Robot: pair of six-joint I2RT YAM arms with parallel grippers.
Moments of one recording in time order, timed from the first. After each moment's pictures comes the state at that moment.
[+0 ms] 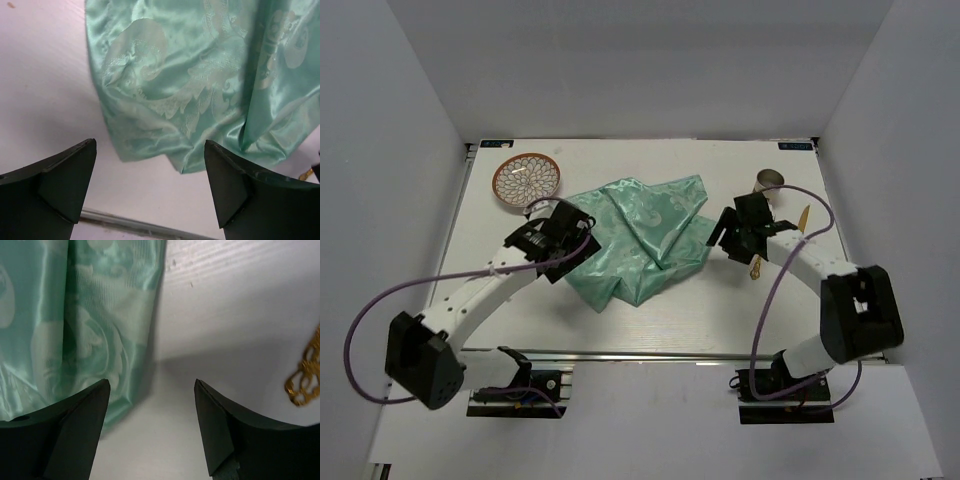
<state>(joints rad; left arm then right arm) -0.57 1.29 1.03 -0.81 -0.34 -1.10 0.34 1.41 0.85 -0.38 0.02 0.73</state>
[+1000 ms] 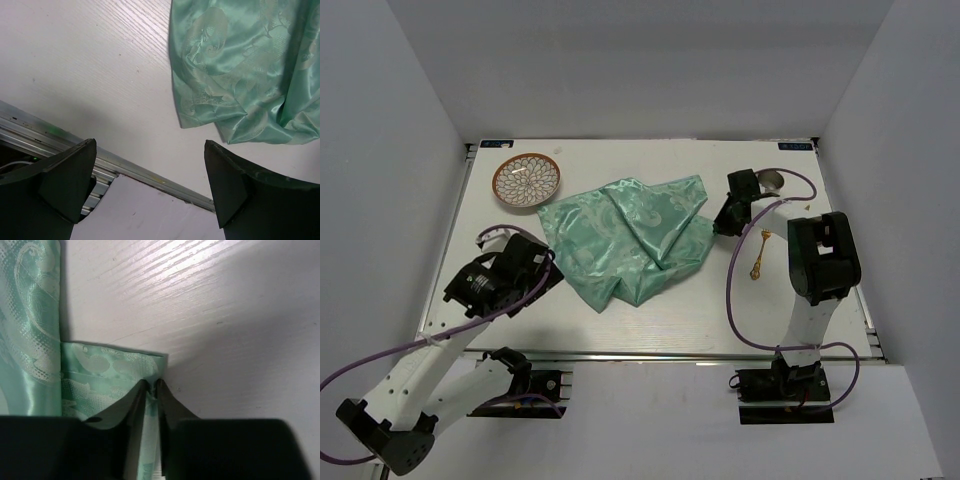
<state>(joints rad) -0.57 0.85 0.98 -1.20 -0.41 -1.11 0.25 1.90 1.20 -0.32 0.02 0.70</state>
